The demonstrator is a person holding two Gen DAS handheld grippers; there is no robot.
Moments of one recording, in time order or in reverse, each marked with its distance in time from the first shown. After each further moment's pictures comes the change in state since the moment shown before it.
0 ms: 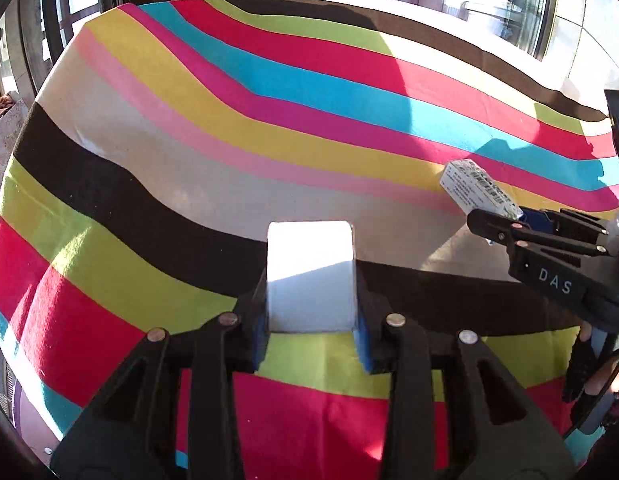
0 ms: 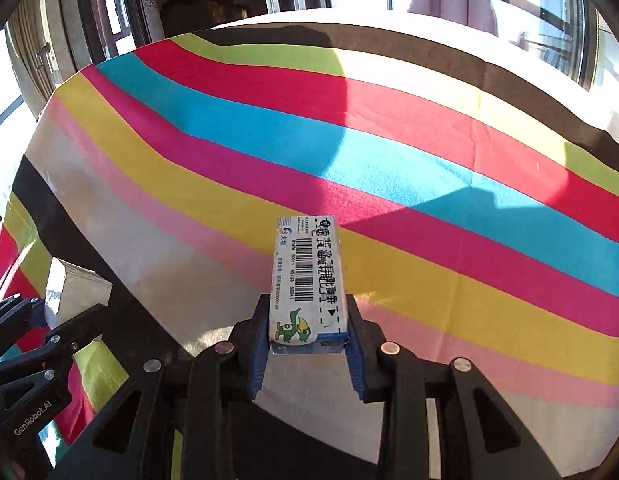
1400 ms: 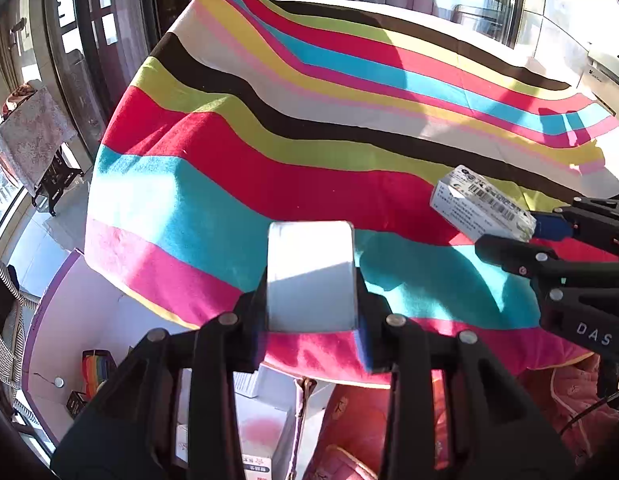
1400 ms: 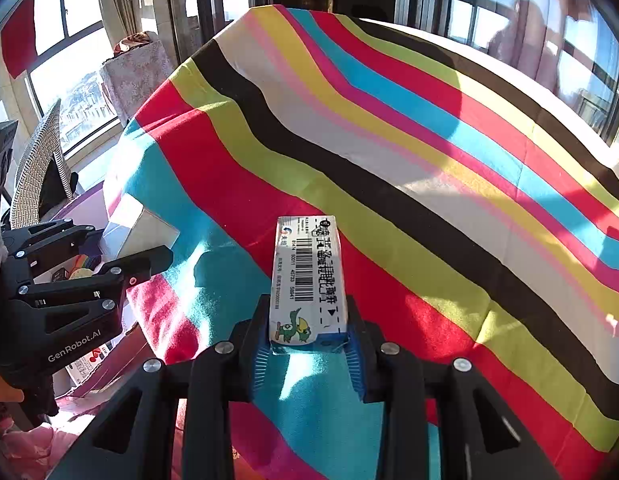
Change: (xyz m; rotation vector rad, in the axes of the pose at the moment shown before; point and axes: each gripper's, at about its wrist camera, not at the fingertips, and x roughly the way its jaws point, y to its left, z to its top) left arm -0.115 0.042 -0.137 0.006 -0.027 0.016; right arm -0.099 0.140 -0.115 -0.255 0.041 0.087
